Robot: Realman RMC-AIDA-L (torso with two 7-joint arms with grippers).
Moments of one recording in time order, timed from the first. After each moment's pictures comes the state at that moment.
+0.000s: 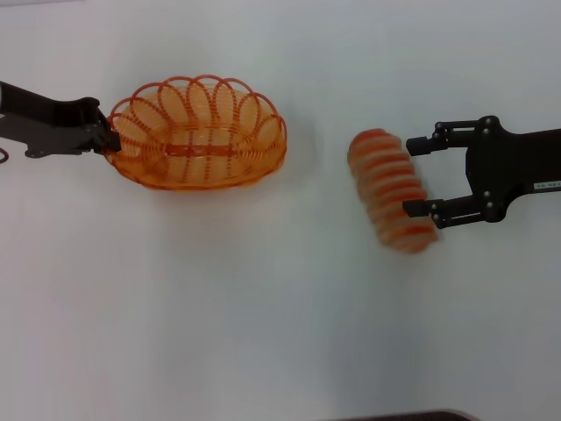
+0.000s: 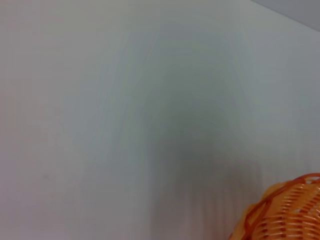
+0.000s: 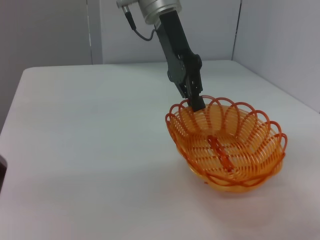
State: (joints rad) left arm -0.75 -2.15 0.68 1.02 2.74 1.51 -2.83; right arm 0.46 2.05 -0.67 -0.82 -2.17 -1.71 1.12
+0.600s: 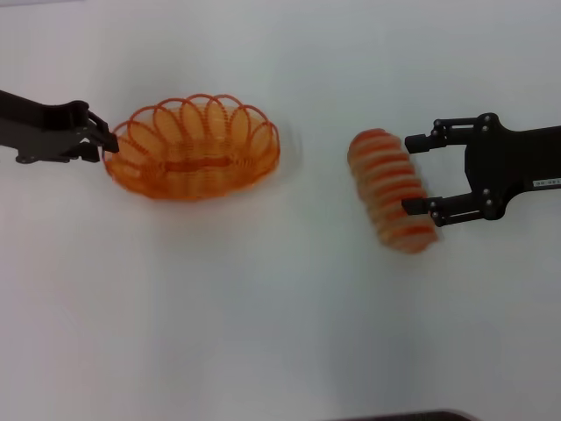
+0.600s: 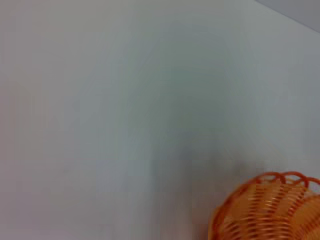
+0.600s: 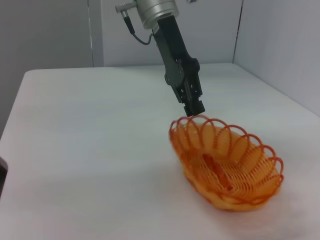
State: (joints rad) left arm -0.73 -2.14 0.66 1.02 2.74 1.51 -2.84; right arm 0.47 2.04 -0.67 -0.82 -2.17 -1.72 1.12
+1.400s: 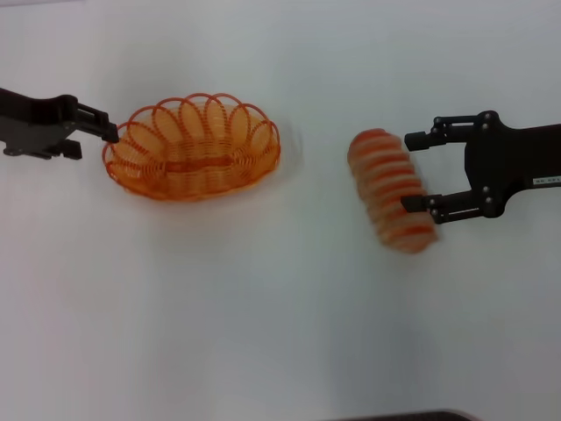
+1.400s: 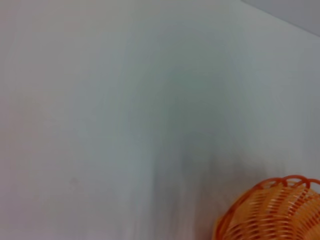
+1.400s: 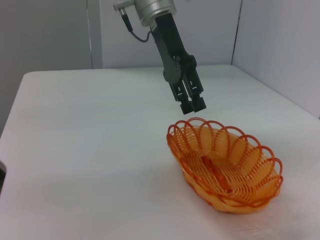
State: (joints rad) left arm -0.73 -2.12 0.67 1.05 2.73 1.53 -2.81; right arm 0.47 2.05 -0.67 -0.82 -2.16 -1.72 1.12
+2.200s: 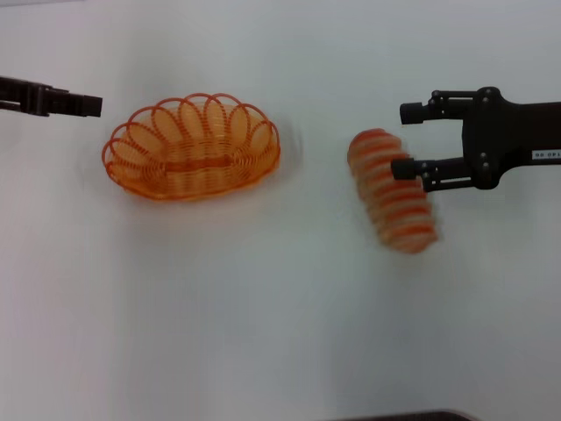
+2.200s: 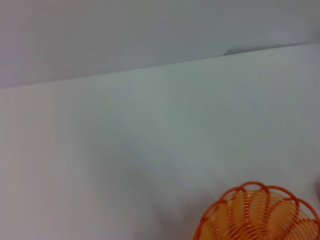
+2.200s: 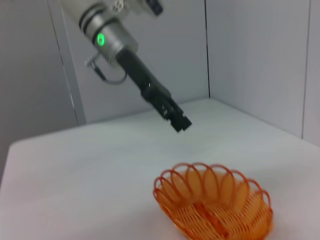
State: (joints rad) left arm -0.65 -2.06 0.65 1.08 2.49 1.57 -2.21; right arm 0.47 2.05 -0.63 -0.82 -2.07 -1.76 1.31
